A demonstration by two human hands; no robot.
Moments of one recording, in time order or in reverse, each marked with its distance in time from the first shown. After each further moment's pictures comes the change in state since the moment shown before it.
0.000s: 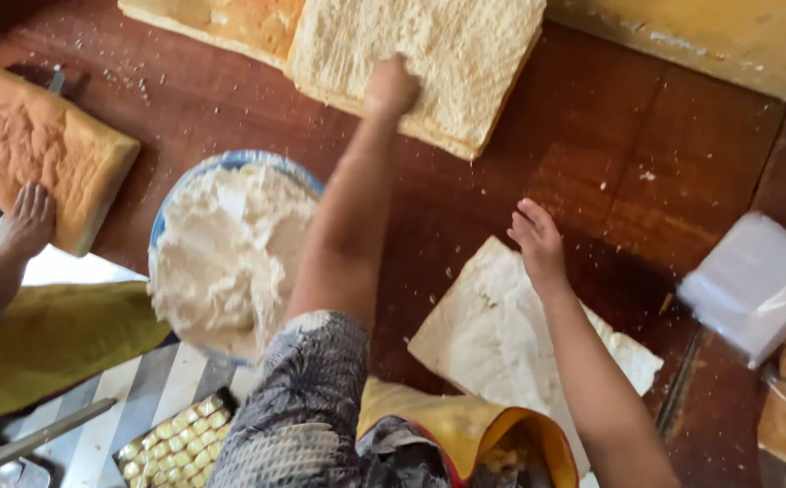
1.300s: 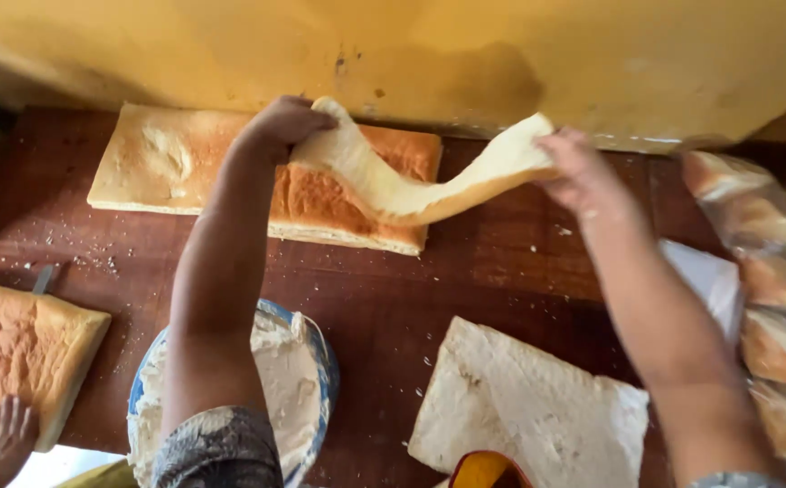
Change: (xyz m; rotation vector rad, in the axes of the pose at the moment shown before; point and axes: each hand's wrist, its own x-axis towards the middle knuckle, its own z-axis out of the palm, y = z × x) left_hand 0.016 0.118 -0.219 -0.722 -0.528 0.105; right_hand 0.138 -0.280 -0.042 0.157 0.111 0.068
